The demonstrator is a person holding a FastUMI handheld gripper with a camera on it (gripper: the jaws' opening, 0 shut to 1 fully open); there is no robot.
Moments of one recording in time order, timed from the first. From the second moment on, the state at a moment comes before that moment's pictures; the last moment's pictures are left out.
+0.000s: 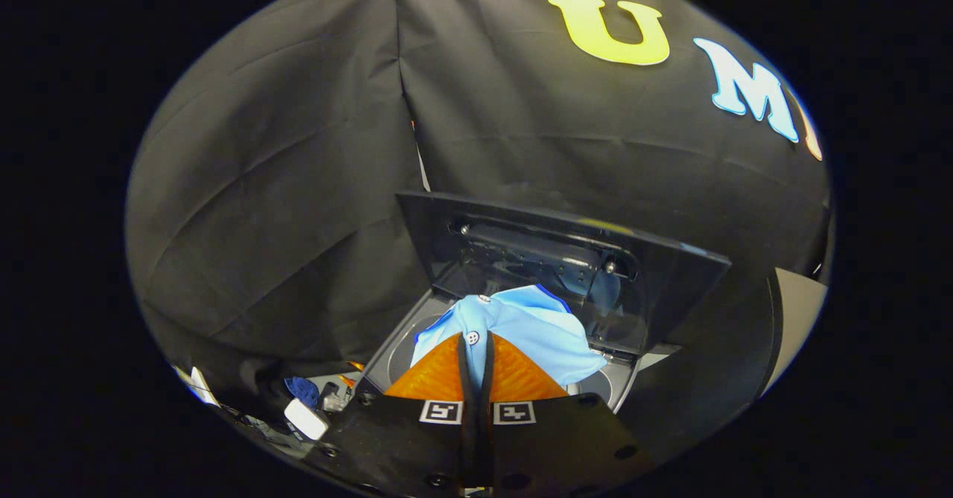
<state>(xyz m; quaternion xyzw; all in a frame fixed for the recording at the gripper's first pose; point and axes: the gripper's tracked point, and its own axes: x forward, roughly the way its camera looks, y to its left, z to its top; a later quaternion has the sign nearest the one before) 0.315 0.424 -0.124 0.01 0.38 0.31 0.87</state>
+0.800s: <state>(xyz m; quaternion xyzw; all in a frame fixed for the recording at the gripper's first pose) 0.309 0.435 -0.244 0.00 0.46 0.26 0.85</state>
